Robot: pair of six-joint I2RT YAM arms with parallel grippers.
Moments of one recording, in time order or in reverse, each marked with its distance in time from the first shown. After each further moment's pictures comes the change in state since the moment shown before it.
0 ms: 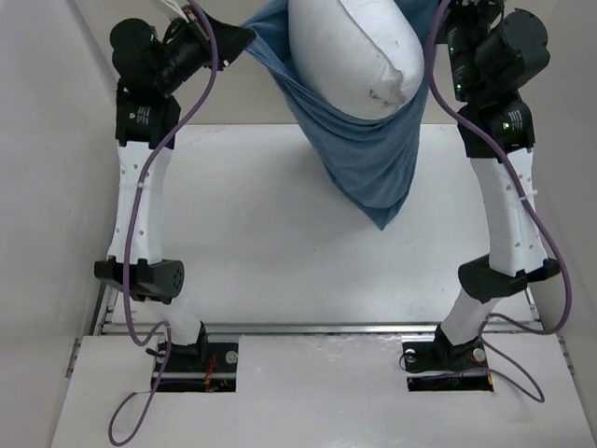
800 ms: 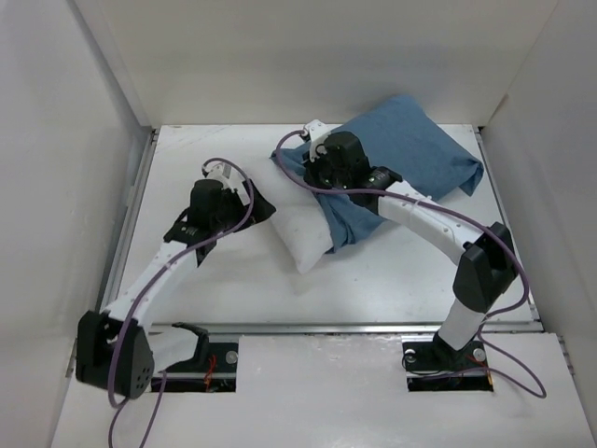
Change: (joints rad) left arm -0.158 -0.533 -1.497 0.042 -0.423 0.024; right arm 0.325 -0.021 -1.003 0.048 -0.325 0.128
